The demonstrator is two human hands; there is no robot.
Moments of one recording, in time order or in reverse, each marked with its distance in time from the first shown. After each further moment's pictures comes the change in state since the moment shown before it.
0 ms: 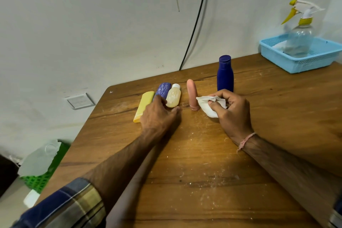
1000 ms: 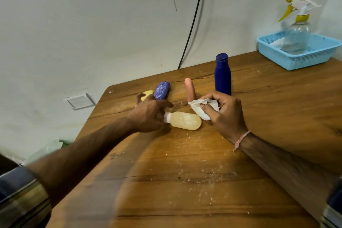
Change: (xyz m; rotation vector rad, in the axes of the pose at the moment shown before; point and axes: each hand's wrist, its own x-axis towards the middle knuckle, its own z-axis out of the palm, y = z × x) left_hand 0.010 -0.006 -0.059 0.508 -0.446 0.491; right_hand -0.007 -0.007 0.000 -0.030 -0.108 -0.112
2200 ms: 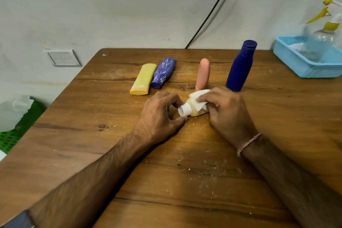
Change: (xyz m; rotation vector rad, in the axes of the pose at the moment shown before) left_hand -0.039 0.039 0.072 -0.570 0.552 -0.076; right_hand -0.011 -0.027 0.008 -0.591 -0.401 -0.206
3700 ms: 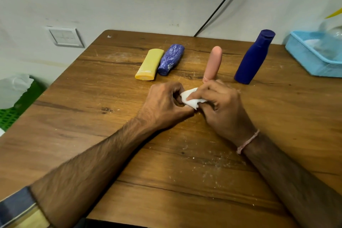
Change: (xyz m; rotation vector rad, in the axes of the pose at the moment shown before) left_hand -0.001 0.008 -0.004 -0.118 -0.060 -0.195; right_hand -0.001 -0.008 0.016 0.134 -0.014 -0.182
